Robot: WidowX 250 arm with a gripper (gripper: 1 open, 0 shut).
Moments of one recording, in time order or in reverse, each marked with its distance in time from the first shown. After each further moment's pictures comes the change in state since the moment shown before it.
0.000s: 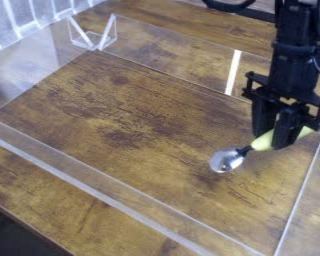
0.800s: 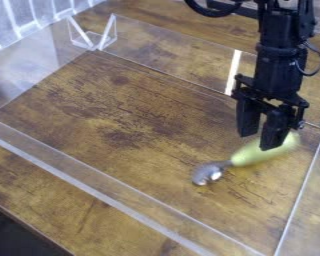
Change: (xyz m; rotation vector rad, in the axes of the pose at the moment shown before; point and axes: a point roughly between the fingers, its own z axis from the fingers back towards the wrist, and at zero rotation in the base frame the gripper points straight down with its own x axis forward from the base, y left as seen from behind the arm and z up) arm -0.002 0.011 -0.007 -0.024 0.033 -0.082
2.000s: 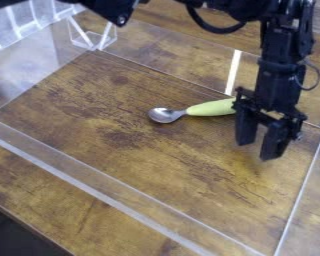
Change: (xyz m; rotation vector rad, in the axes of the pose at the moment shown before) arm 0.007 0.004 -0.011 -0.002 0.039 0.011
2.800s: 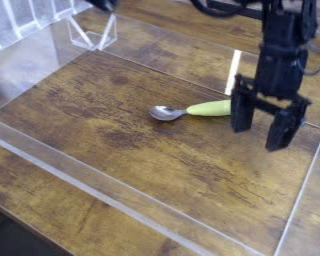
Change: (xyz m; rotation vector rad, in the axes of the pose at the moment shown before) arm -0.012 -0.006 0.030 0.005 -0.017 0.037
